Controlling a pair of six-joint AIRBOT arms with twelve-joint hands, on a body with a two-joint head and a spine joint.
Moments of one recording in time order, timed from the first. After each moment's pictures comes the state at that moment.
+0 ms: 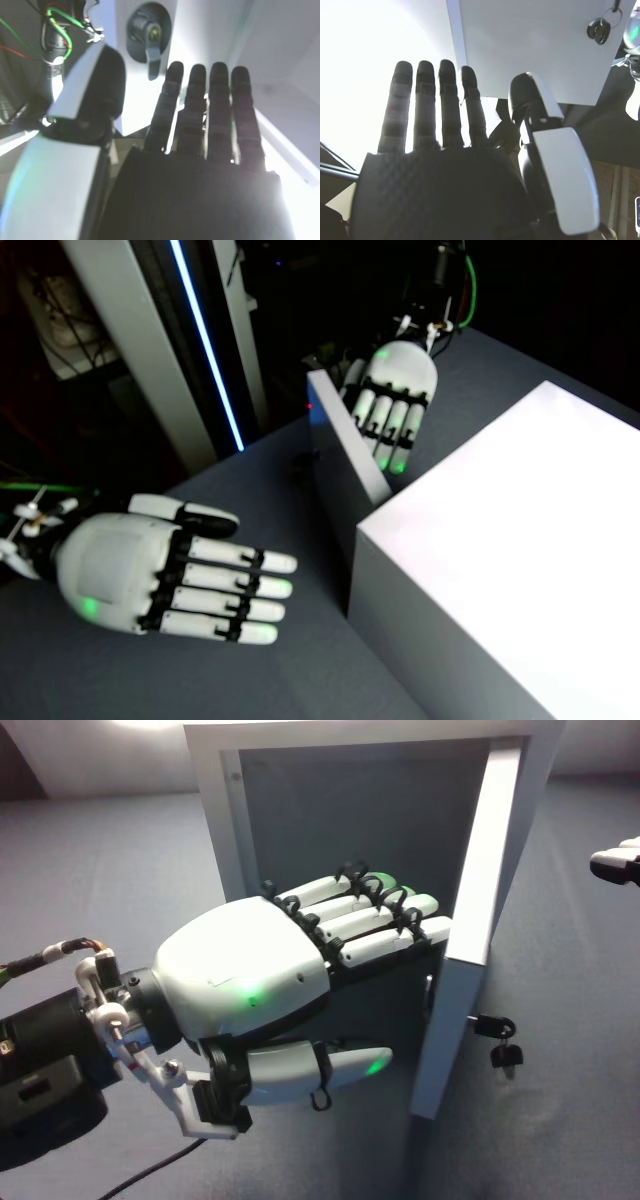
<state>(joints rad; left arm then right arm) 0.66 -1.08 1.00 0.28 -0.90 0.77 -1.13 -0.93 1.20 0.08 1.33 -0.40</state>
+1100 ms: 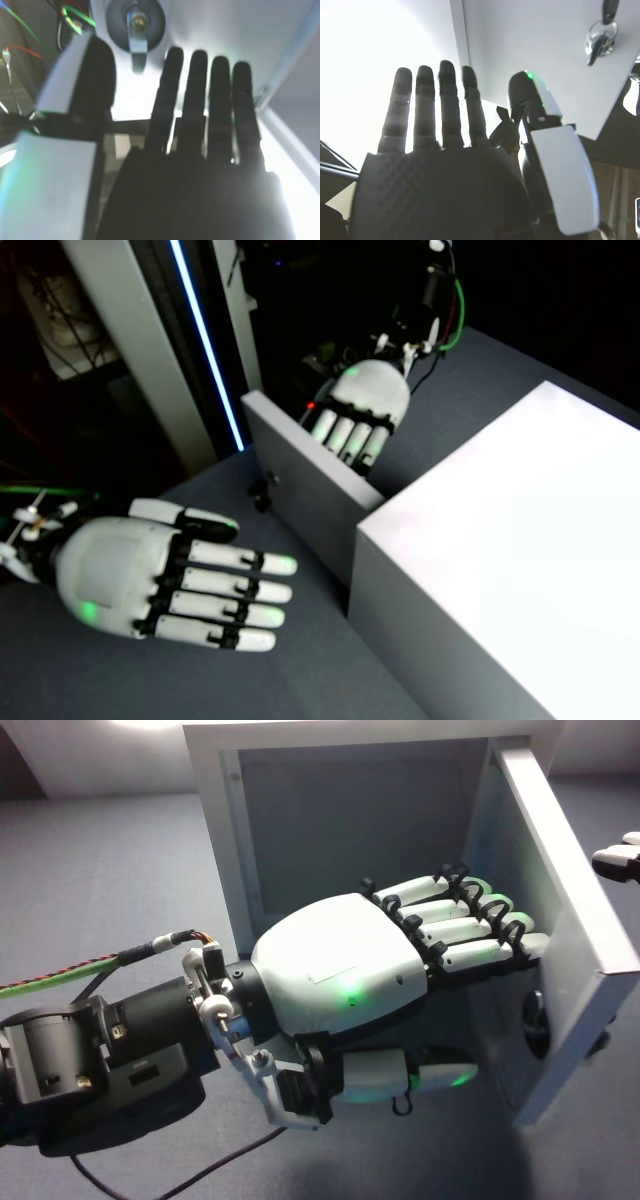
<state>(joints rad) 0.57 -1.24 1.08 0.34 -0.84 0.76 -1.13 -0.94 1.22 0.08 1.33 -0.40</state>
